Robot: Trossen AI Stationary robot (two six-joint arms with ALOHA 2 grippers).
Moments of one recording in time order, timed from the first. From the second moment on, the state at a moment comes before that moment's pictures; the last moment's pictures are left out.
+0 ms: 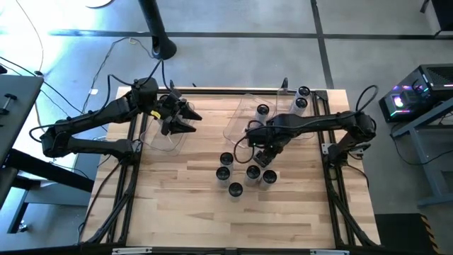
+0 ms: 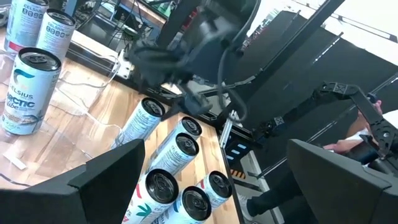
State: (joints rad) left arm 0.45 1.00 0.91 -0.15 0.71 -0.44; right arm 0.04 1.68 1.52 -1.39 -0.01 0.79
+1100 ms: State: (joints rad) left arm 0.49 1.00 0.91 -0.14 0.69 -0.45; right arm 0.04 1.68 1.35 -1.21 -0.03 0.83
